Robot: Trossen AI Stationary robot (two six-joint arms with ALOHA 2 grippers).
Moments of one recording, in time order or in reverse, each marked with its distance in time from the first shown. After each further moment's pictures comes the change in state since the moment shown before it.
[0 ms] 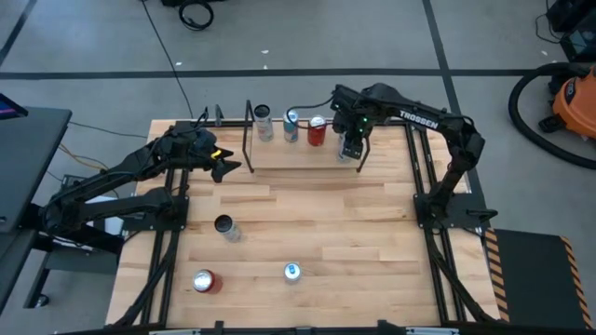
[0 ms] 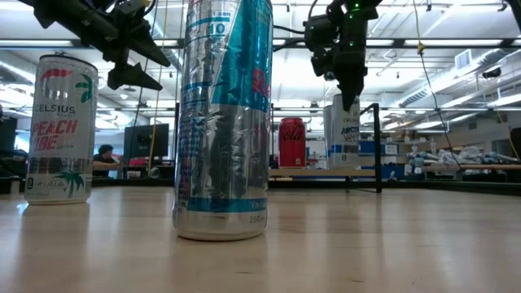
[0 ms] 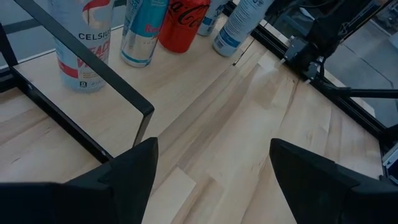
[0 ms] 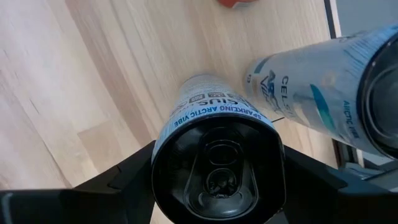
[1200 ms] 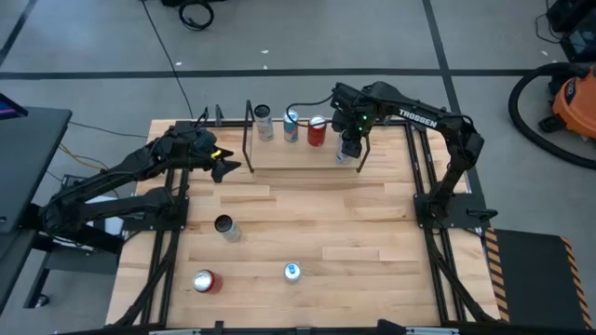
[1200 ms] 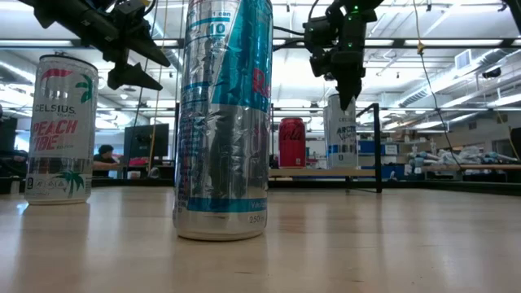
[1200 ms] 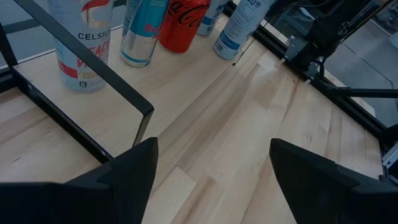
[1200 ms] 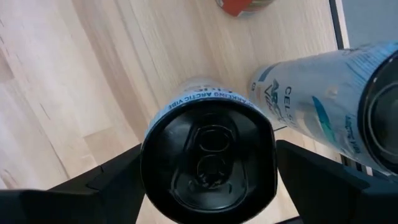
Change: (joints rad) left arm 0.000 0.000 0.000 0.000 0.000 0.000; right arm -0.020 0.006 0.012 0.010 -0.055 -0.021
